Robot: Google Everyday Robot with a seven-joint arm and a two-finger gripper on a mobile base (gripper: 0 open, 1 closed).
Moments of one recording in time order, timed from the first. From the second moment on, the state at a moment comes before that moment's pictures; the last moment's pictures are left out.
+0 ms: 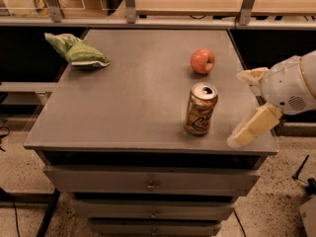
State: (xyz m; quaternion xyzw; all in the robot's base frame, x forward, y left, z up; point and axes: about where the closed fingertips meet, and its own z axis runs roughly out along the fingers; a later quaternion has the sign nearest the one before) arm 0.465 -0.172 0.889 -0.56 0.75 0.15 0.32
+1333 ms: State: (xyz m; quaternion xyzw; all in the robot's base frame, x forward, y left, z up) arm 0.475 -0.124 0.885 -0.53 0.67 0.29 0.43
